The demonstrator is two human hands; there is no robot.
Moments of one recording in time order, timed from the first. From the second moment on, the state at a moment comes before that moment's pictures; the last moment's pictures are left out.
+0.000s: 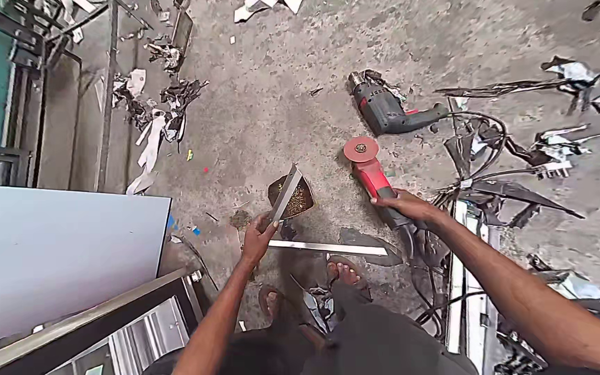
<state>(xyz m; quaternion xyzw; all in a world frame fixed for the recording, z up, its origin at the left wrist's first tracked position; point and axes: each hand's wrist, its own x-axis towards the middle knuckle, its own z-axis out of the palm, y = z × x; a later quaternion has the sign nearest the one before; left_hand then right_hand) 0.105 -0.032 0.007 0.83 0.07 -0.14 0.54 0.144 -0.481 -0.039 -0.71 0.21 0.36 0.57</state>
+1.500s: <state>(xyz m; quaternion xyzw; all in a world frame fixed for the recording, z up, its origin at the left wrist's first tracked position) 0.132 -0.068 0.040 0.98 -0.01 -0.05 0.19 0.055 -0.395 0.050 -0.50 0.15 0.07 0.85</state>
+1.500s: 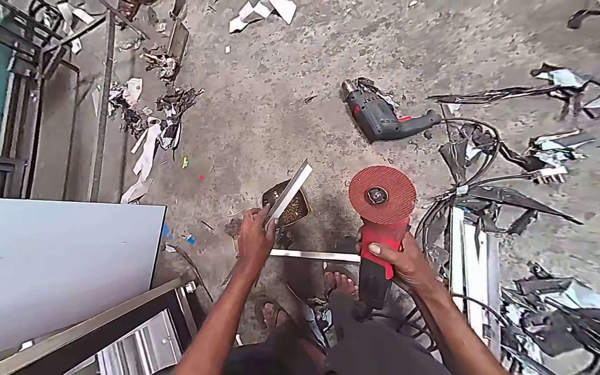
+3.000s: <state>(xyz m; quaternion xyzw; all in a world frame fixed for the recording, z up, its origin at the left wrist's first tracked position) 0.134 -0.081 0.053 0.96 -0.06 0.05 0.27 0.042 -0.393 0.051 -0.49 0.18 0.03 0.85</state>
